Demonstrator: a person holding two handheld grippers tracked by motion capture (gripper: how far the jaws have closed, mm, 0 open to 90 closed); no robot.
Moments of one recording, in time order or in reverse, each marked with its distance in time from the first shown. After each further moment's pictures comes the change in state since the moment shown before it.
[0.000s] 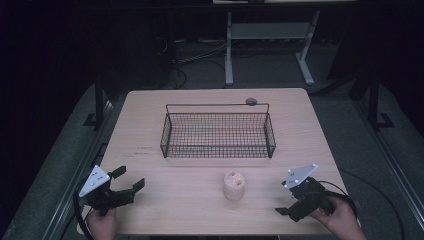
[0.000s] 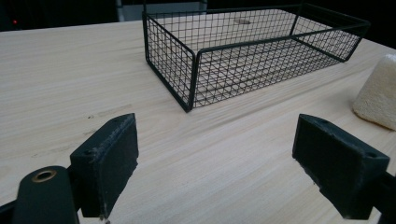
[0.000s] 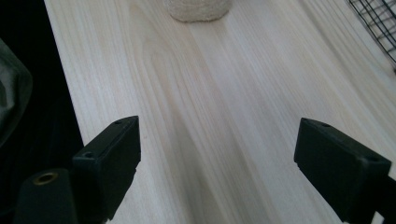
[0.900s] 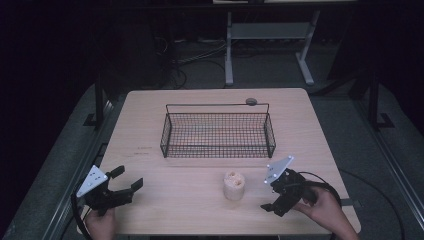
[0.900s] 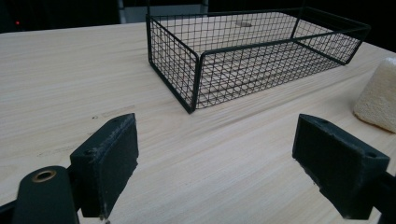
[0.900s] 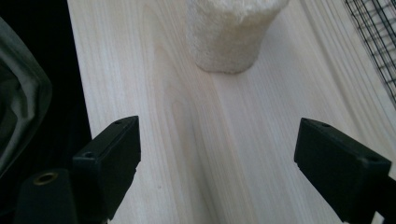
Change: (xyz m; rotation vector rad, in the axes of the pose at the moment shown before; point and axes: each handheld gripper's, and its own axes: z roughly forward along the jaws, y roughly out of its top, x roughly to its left) left arm 0.003 0.000 -0.003 -0.011 0.002 -0.008; right arm 0.006 0.051 0.011 0.051 0.057 -0.109
